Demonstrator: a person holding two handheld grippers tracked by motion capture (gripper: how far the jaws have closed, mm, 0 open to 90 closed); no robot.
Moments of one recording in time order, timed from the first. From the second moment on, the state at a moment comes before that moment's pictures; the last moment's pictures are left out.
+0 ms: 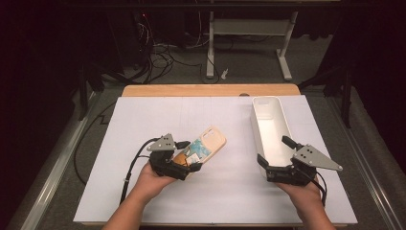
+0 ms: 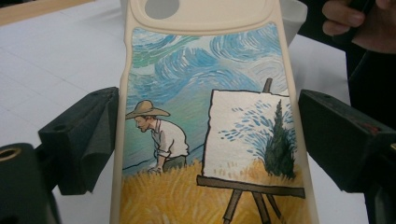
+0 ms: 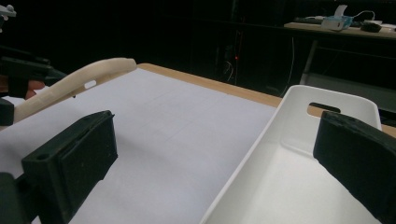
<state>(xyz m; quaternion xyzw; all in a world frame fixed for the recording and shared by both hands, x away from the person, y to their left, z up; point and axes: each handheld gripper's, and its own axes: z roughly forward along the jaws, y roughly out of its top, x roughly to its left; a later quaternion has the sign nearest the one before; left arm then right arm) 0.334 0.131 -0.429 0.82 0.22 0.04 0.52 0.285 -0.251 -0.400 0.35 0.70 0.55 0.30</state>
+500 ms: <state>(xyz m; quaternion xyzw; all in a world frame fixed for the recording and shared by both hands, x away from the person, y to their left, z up) 0.318 0.125 -0.436 0.83 0.20 0.03 0.53 0.280 -0.244 -0.400 0.34 0.71 0.55 0.29</state>
